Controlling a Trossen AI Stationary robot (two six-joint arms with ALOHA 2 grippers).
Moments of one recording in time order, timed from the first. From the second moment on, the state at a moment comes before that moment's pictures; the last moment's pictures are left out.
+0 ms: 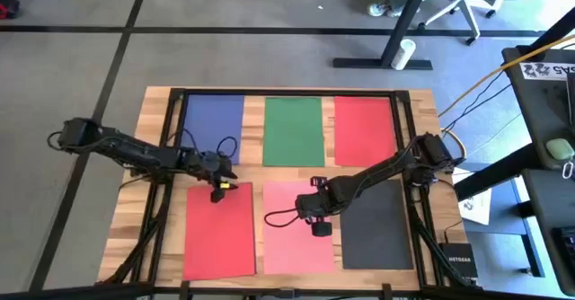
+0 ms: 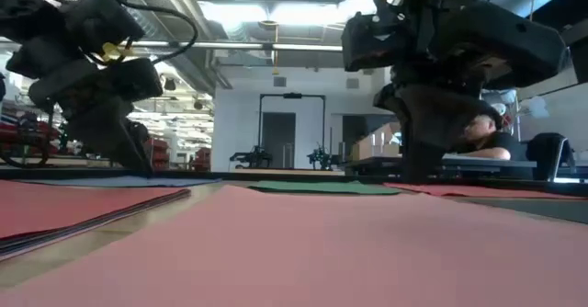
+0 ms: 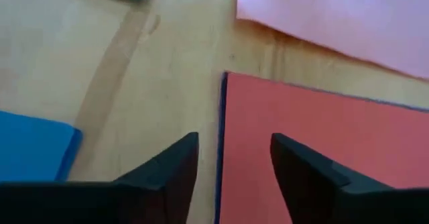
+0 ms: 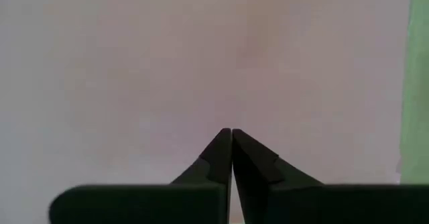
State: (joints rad) left arm -0.03 1.12 0.22 0.11 0.01 -0.28; right arm 0.34 1.90 1.25 -0.68 0.05 0.31
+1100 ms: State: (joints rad) left arm -0.03 1.21 0.31 0.12 -0.03 -0.14; right arm 0.34 1.90 1.25 -0.68 0.06 0.31
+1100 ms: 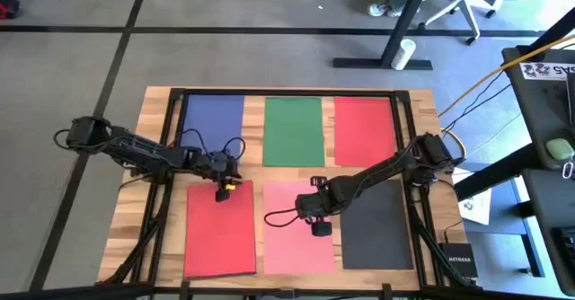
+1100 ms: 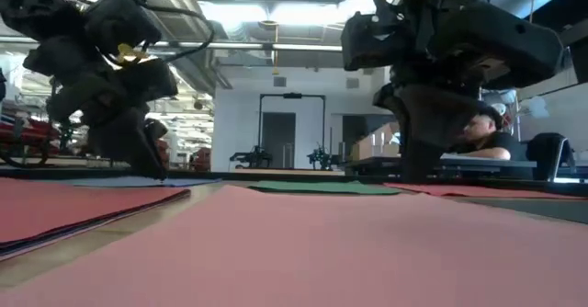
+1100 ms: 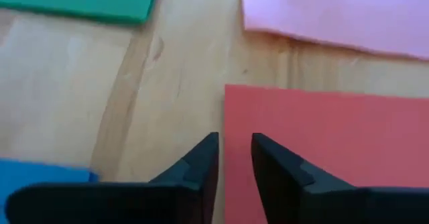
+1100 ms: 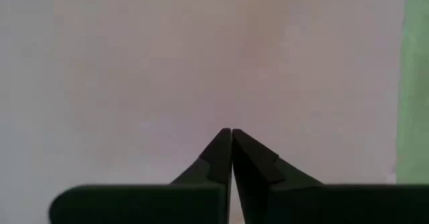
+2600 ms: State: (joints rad) left arm 0.01 1.38 0.32 0.22 -0.03 -0.07; right arm 0.34 1.90 1.25 -0.68 0.06 0.30
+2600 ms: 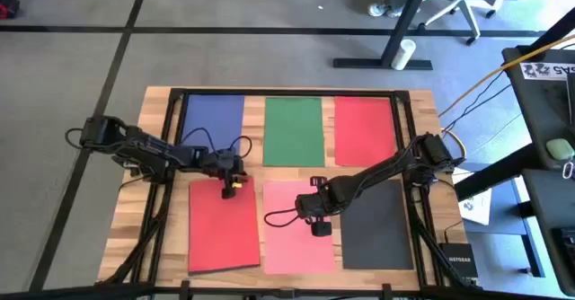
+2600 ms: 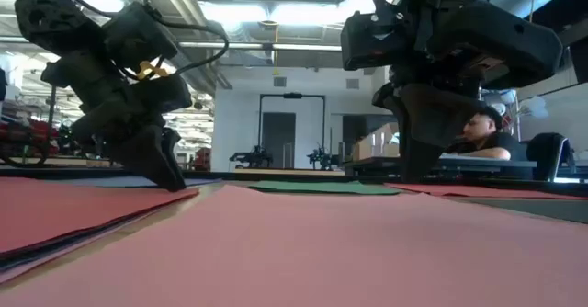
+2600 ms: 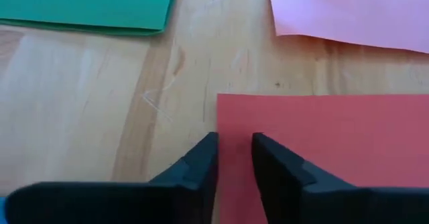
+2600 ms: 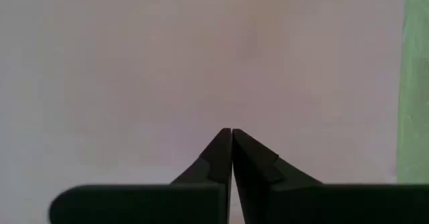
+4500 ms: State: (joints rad) left arm -0.05 1.19 0.57 -0.14 -0.06 -0.05; right arm 0.09 2.00 1.13 0.44 0.12 0.68
